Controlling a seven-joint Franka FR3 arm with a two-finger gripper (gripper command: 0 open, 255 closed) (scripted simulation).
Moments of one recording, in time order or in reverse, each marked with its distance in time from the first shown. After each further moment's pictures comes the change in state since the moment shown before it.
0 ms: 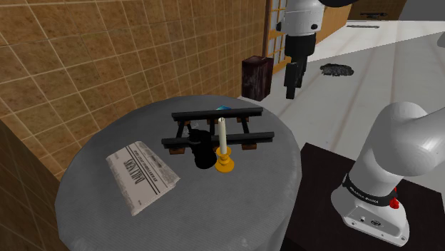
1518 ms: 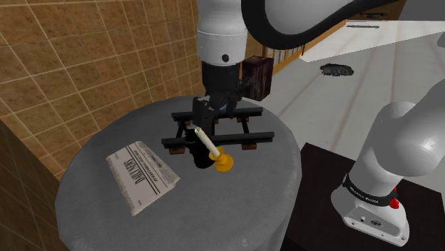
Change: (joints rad) arm 0.030 0.396 0.490 0.282 0.124 0.339 0.551
